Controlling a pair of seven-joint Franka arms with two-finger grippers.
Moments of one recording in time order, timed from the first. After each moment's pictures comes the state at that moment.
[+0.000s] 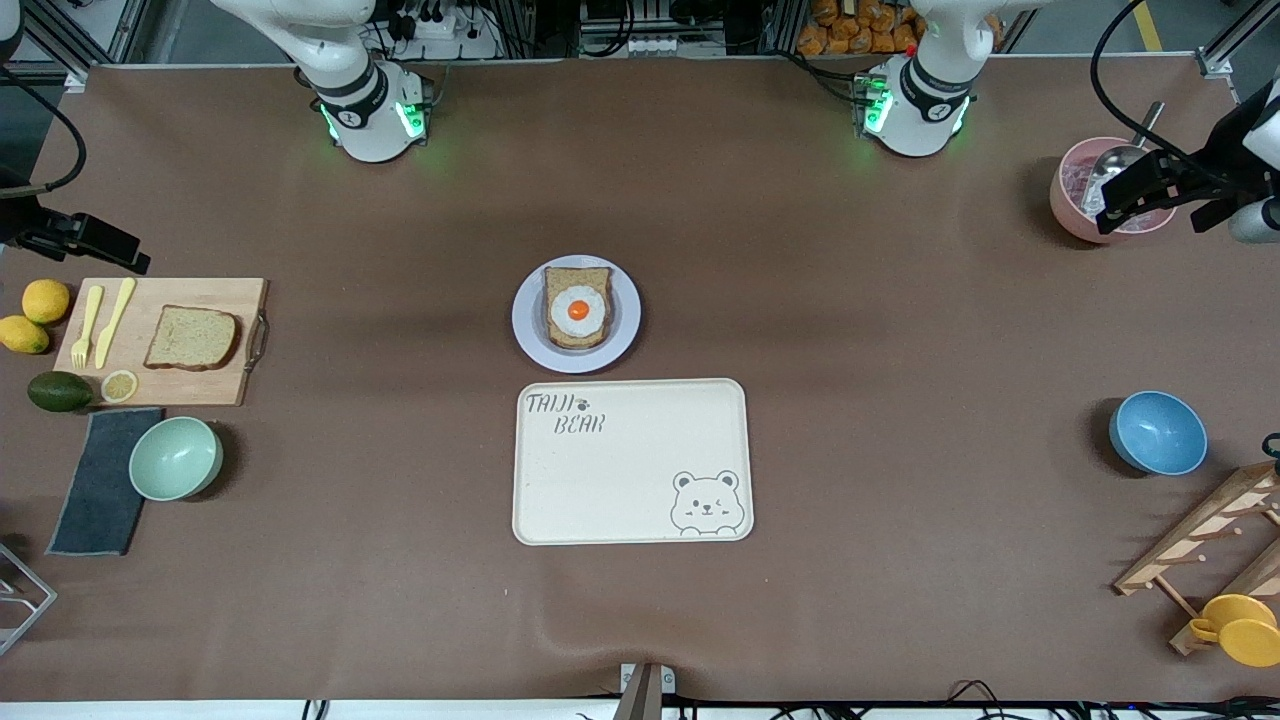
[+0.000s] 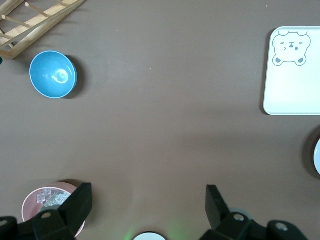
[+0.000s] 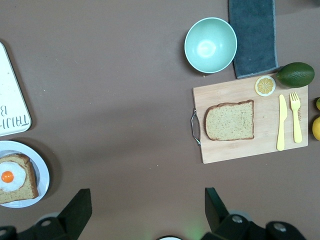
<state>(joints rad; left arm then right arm) 0.12 -0.04 -0.18 -1.52 -0.02 1.45 -0.07 -0.15 -0.01 0.06 -1.62 -0.01 1.50 0.09</state>
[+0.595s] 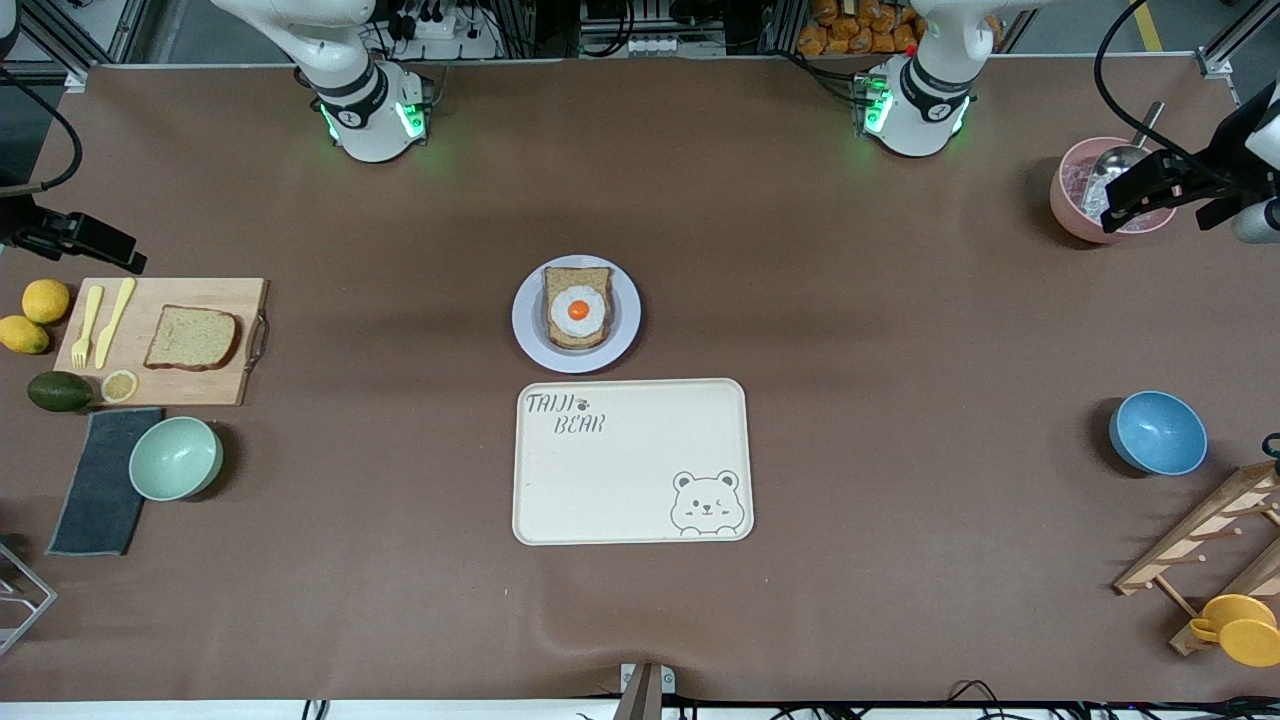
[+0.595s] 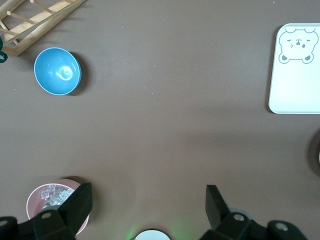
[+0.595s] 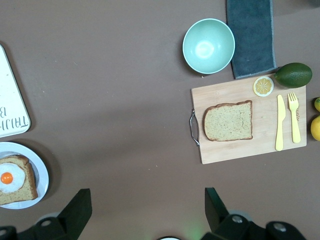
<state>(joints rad) 0.12 -0.04 -0.18 -1.52 0.00 1.44 -0.07 -0.15 -0.02 0.06 -1.62 -0.01 1.50 0.08</state>
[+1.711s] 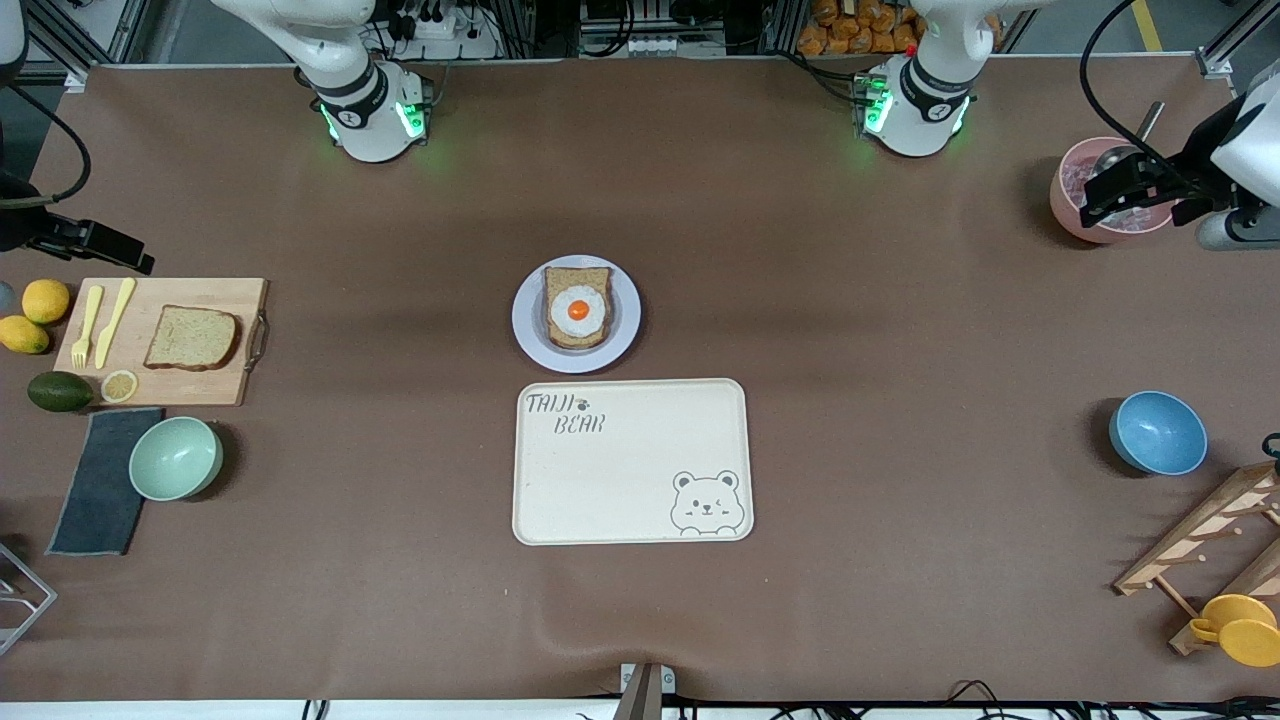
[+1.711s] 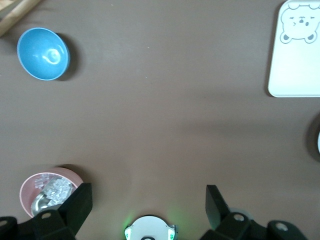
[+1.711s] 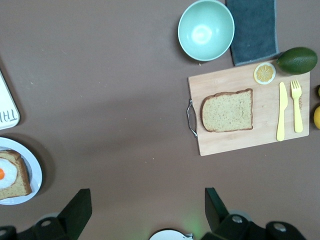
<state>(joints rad) 0.12 -0.04 -0.18 -1.55 -0.03 1.40 -0.07 -0.17 -0.01 0.05 -1.68 -0.01 1.51 0.07</state>
